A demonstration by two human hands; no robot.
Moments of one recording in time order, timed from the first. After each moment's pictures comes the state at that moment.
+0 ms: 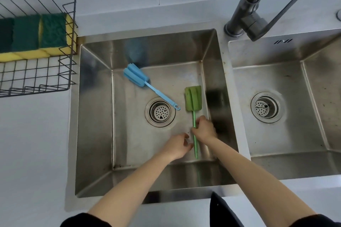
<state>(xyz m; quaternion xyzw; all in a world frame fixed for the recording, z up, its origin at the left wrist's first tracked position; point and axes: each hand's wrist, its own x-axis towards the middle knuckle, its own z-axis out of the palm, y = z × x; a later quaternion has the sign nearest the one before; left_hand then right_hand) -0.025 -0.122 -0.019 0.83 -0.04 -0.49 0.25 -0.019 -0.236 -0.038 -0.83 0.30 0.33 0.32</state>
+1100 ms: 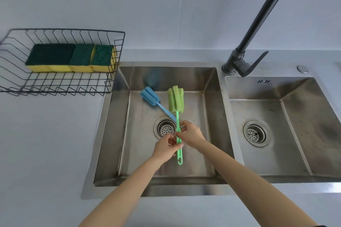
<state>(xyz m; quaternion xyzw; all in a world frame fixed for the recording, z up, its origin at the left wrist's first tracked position) -0.028 -0.070 0.033 0.79 0.08 -0.32 0.52 -0.009 -0.182 0.069 -0.86 0.17 0.26 0.40</state>
